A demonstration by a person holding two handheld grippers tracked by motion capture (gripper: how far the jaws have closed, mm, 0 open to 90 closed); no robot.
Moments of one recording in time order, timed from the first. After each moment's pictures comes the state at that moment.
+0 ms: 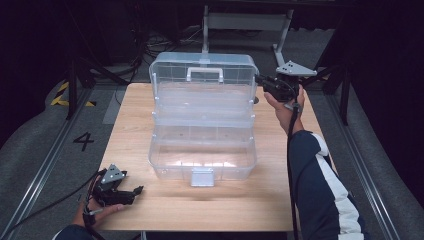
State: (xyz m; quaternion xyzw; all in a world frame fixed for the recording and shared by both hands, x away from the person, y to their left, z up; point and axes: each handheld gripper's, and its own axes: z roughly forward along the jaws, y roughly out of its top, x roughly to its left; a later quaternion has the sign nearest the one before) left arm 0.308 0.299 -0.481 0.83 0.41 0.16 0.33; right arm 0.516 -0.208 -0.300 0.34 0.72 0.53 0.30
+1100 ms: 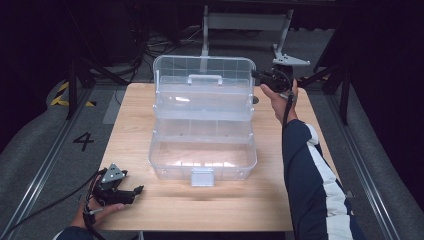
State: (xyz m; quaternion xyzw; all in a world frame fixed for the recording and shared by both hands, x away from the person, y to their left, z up) left arm 0.310 0.299 -0.482 0.84 0.40 0.16 0.33; right arm 0.565 -0.210 -0.314 0.38 0.71 0.53 0.25
